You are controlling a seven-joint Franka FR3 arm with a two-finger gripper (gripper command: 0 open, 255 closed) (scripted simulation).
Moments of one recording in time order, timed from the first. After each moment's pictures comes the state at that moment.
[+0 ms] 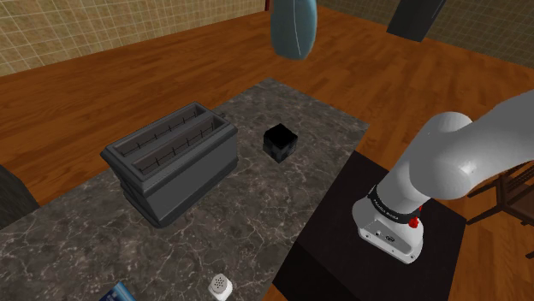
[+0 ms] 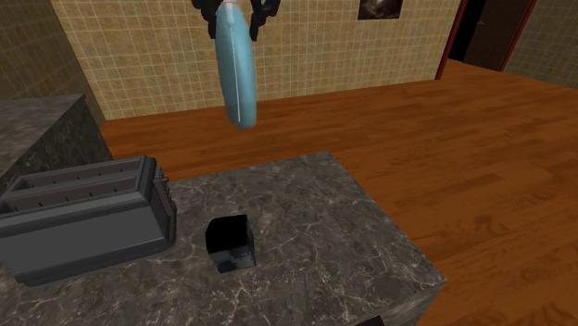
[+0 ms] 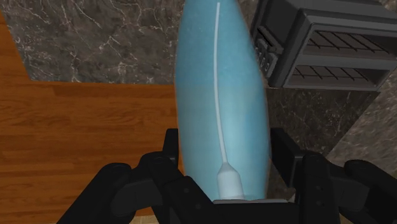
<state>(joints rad) 0.10 -0.50 -0.18 -2.02 0.13 1.86 -0.29</state>
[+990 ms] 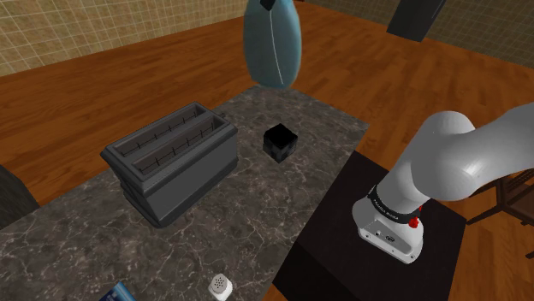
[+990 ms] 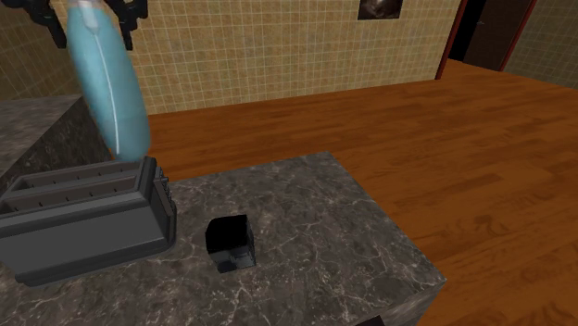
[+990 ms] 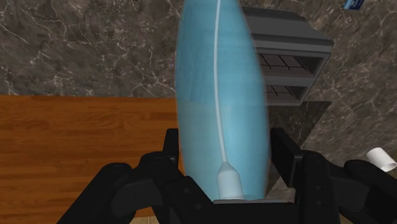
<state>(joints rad) 0.17 -0.67 0.13 -2.14 0.17 1.86 0.06</state>
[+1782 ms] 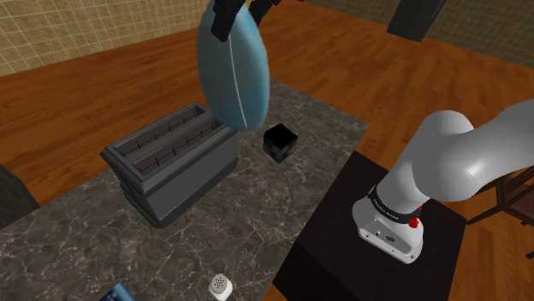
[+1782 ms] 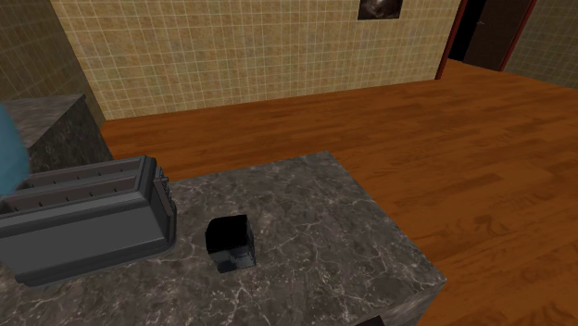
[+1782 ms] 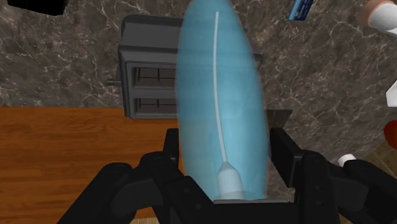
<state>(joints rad) 0.20 -0.64 0.41 -2.08 0.21 1.88 0.36</state>
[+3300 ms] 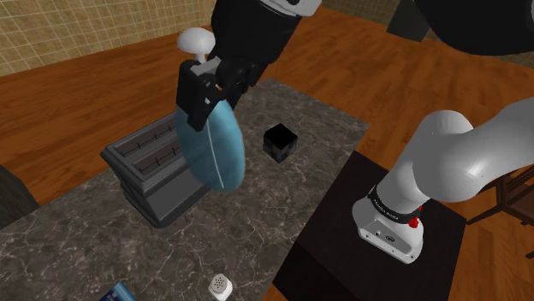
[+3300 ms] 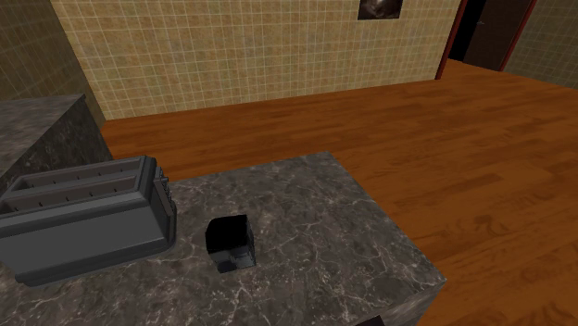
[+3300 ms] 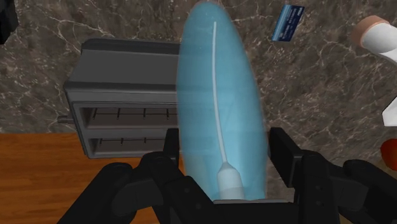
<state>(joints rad) 0.23 -0.62 0.59 -2.24 0.25 2.09 0.51</state>
